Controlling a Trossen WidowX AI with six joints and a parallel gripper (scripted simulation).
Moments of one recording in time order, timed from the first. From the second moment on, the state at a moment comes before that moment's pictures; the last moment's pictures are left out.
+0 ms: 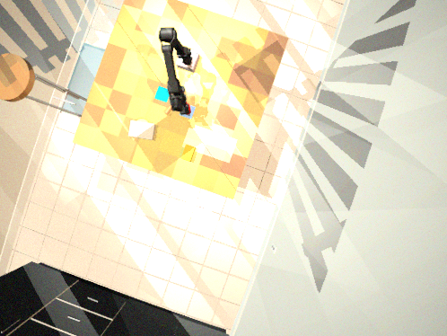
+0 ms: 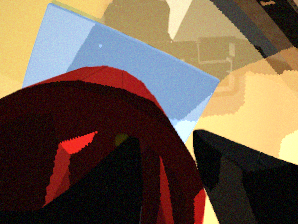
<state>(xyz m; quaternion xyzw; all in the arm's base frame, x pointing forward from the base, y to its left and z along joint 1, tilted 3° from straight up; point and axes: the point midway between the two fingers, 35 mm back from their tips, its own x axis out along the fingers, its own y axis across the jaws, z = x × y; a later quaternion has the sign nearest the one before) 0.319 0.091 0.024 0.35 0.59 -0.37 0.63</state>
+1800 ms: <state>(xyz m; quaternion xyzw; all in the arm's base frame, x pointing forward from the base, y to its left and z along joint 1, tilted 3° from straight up) 0.312 0.094 0.075 0.34 0.60 -0.37 0.62</state>
